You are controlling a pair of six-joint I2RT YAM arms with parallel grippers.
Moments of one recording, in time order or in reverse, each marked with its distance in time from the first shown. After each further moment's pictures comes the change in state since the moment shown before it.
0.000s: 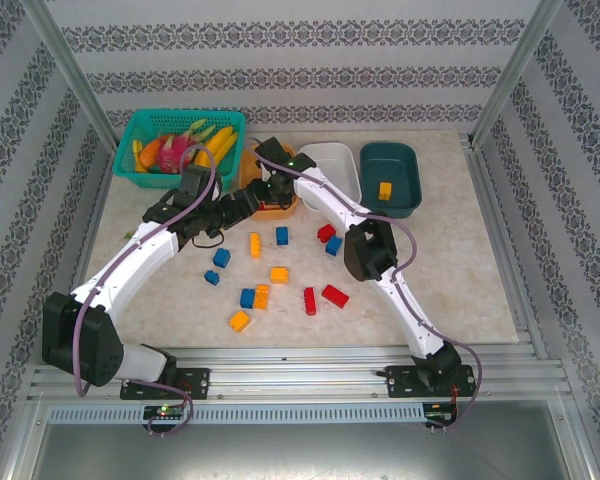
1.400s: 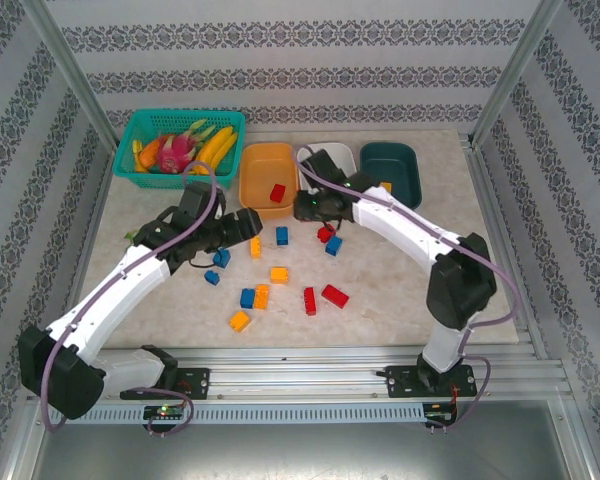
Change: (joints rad) left arm -0.121 -0.165 -0.040 -0.132 -0.101 0.031; right arm 0.019 -0.847 -0.981 0.200 0.210 0.095
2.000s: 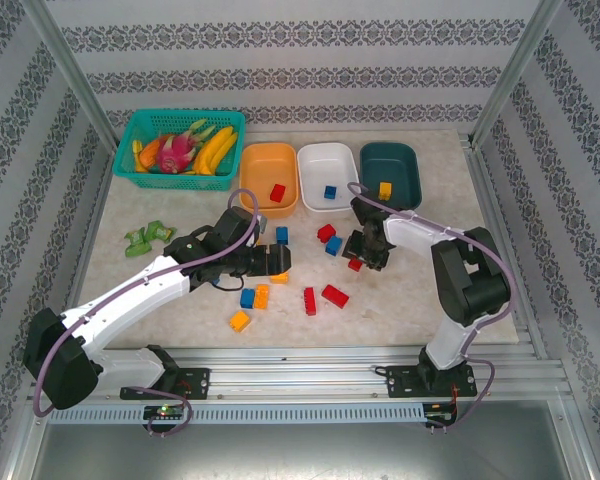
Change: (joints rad) left arm -0.256 0.025 -0.091 0.042 0.037 0.056; right arm -0.272 -0.049 -0.544 0.080 -0.086 0.211
